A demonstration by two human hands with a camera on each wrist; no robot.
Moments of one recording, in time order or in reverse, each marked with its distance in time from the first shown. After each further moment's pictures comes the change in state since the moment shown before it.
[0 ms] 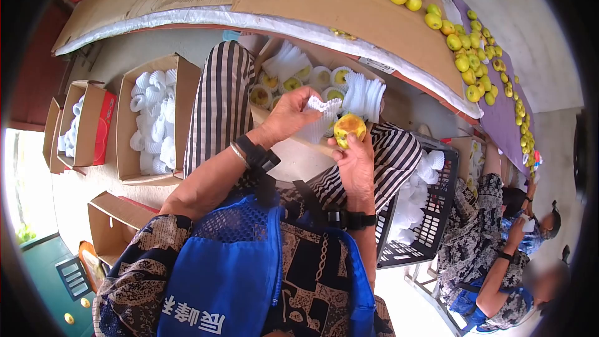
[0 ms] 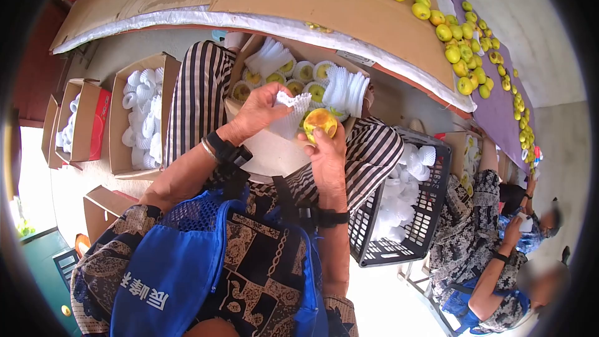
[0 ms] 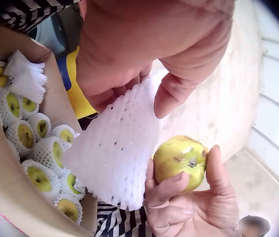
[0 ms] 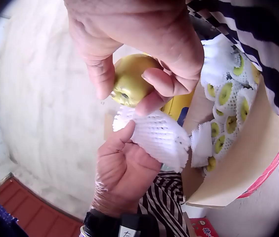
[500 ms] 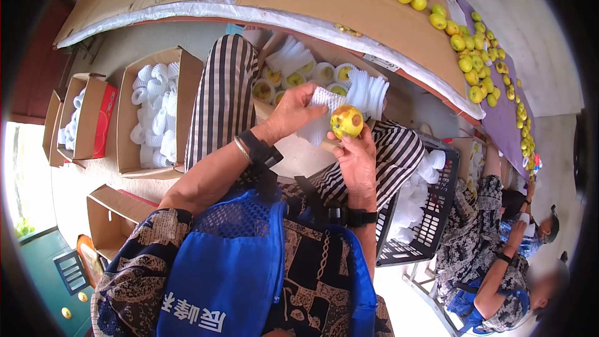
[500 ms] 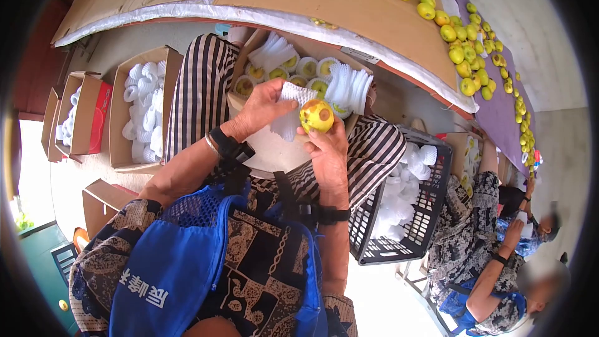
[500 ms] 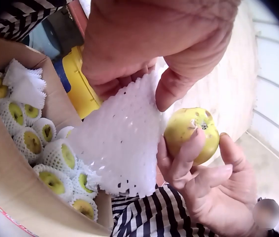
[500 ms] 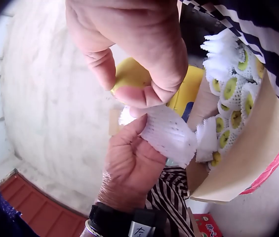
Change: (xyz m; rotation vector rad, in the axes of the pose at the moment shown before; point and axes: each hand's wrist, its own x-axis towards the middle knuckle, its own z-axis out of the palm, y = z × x) left_hand -0.003 0.006 0.008 -0.019 0.034 0.048; right_hand -0.002 -0.001 0.005 -0.035 -0.059 0.012
